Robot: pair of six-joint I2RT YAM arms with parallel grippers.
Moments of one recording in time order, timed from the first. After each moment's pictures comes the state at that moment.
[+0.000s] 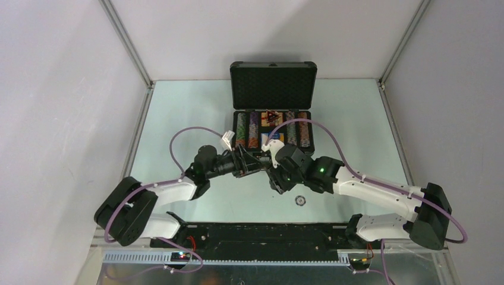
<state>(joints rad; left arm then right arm) -0.59 1.30 0.37 0.70 0.56 -1.07 1.04 1.23 0.96 -0.59 0.06 0.27</state>
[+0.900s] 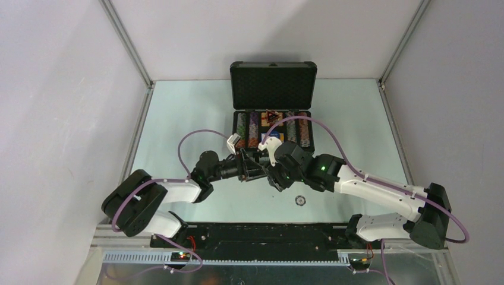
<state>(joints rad) -0.66 1.41 0.33 1.01 0.64 -1.22 1.06 1.23 1.03 -0.62 0.07 0.18</state>
